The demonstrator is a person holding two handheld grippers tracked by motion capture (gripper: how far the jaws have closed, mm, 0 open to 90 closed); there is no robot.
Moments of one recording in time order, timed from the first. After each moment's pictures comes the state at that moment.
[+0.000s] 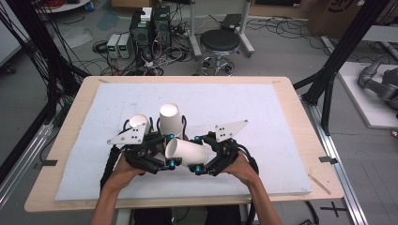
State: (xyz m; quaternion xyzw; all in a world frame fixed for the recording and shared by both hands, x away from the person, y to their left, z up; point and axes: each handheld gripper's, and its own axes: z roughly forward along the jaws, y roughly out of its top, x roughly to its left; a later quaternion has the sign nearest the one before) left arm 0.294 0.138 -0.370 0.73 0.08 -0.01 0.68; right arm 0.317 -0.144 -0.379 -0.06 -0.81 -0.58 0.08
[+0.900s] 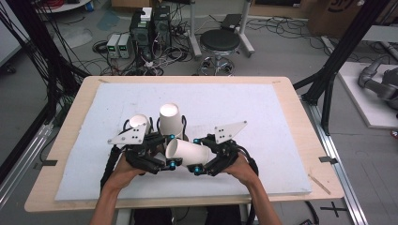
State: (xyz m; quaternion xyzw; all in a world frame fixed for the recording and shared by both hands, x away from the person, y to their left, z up) left arm 0.294 0.136 -0.370 0.73 0.08 -0.01 0.68; right arm 0.316 -0.144 -0.381 -0.05 -0.81 -0.58 0.08
